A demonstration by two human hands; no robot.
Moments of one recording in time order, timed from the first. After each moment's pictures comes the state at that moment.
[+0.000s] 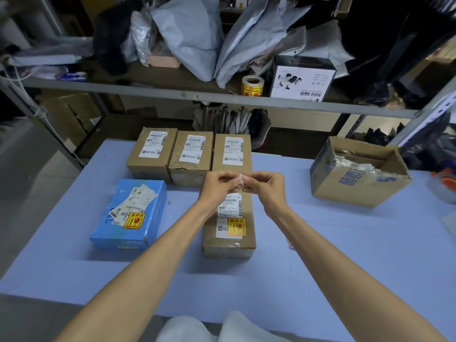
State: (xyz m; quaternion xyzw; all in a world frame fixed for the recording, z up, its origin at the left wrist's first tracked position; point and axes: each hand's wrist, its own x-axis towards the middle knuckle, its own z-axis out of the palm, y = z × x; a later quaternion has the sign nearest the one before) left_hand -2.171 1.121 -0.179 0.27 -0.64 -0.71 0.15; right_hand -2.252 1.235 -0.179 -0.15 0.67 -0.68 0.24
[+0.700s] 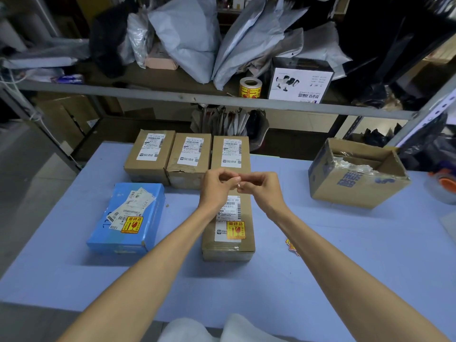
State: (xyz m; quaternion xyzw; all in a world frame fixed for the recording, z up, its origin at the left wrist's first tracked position) left_hand -2.181 1.122 -0.181 0.28 -0.73 -0.59 0.23; right_hand -2.255 1.233 -0.174 -0.25 0.72 -0.61 0.23
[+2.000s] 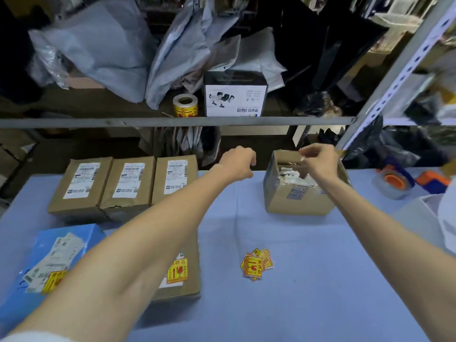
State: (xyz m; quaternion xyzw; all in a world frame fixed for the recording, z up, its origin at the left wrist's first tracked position) left_hand -2.410 1.189 -0.122 0.07 -0.98 -0.19 -0.04; right_hand -2.505 1.385 -0.129 -0.05 0.89 -0.45 0.00
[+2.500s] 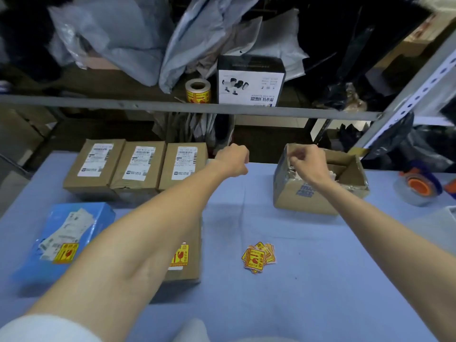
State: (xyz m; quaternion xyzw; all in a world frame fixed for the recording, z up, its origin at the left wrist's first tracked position) left_hand -2.396 1.177 -0.134 0.14 -0.97 -0.17 -0.08; right_hand -2.494 1.359 -0.144 -0.22 0.92 -0.33 0.03
